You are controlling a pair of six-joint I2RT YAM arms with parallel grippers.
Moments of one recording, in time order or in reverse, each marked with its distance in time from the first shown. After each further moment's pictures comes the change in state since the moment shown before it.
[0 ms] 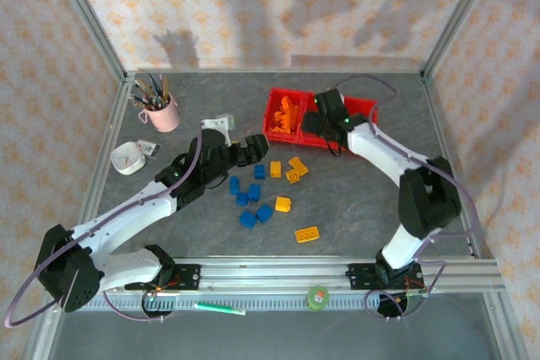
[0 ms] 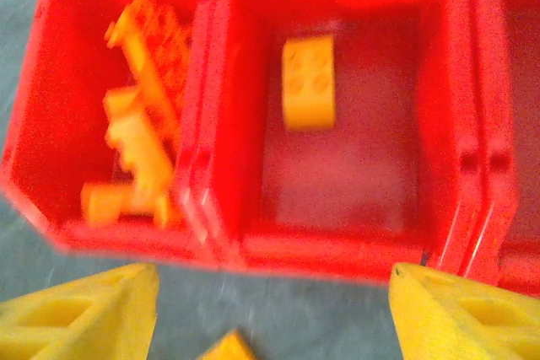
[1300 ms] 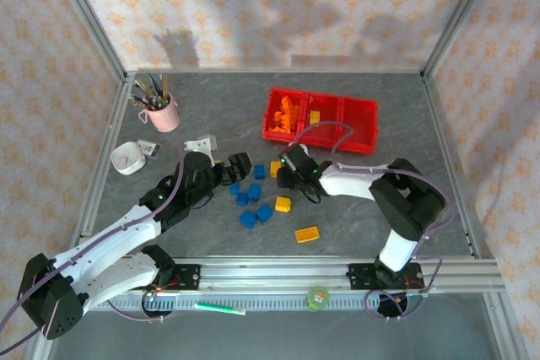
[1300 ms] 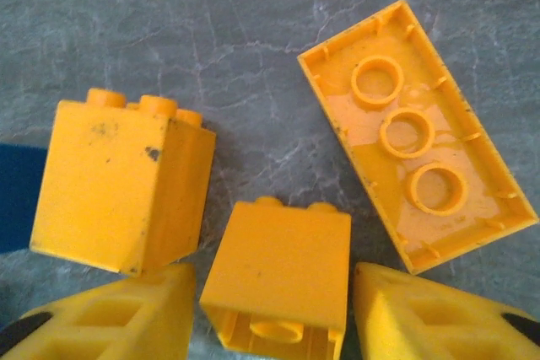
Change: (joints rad) left arm 0.000 -0.202 -0.199 -0.060 -0.082 -0.037; right arm 0.298 0.095 -0.319 0.284 0.007 0.047
